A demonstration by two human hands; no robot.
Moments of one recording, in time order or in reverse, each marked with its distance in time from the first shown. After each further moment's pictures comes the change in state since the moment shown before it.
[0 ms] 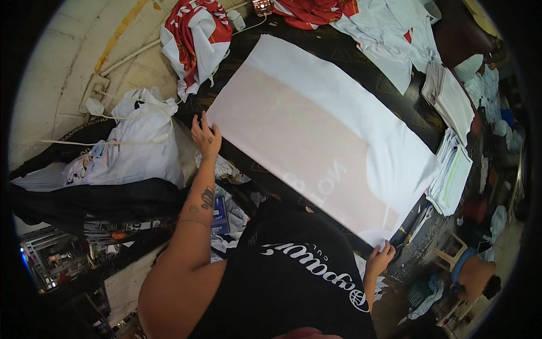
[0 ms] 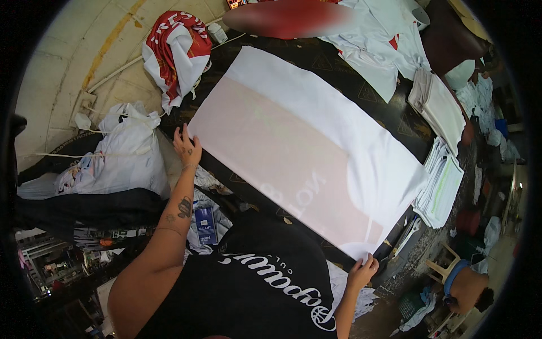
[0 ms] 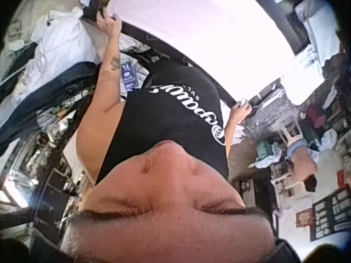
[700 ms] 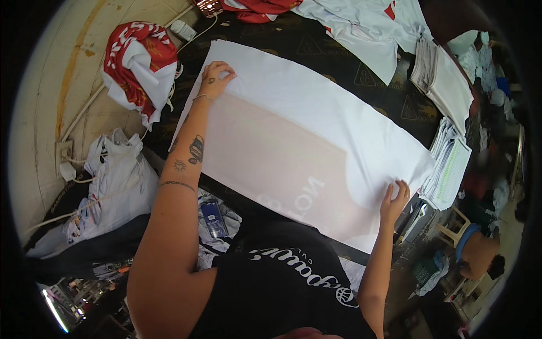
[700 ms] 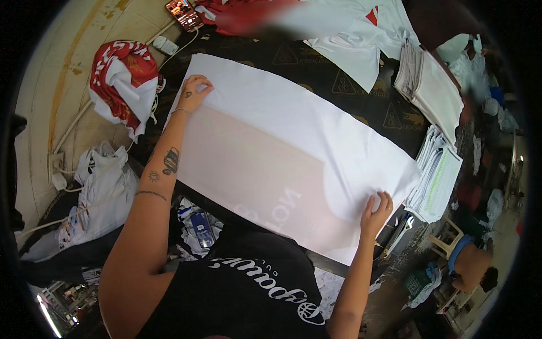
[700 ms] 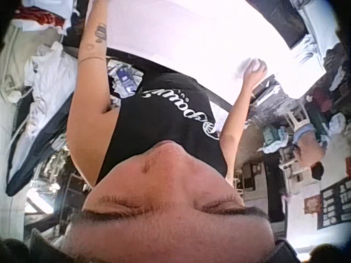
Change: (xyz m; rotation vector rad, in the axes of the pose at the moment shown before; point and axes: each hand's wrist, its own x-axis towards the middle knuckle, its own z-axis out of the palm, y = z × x) left_hand 0.206 0.200 0.117 -0.378 -0.438 0.472; right_hand 0.240 -0.081 0.044 0.216 0.140 -0.114
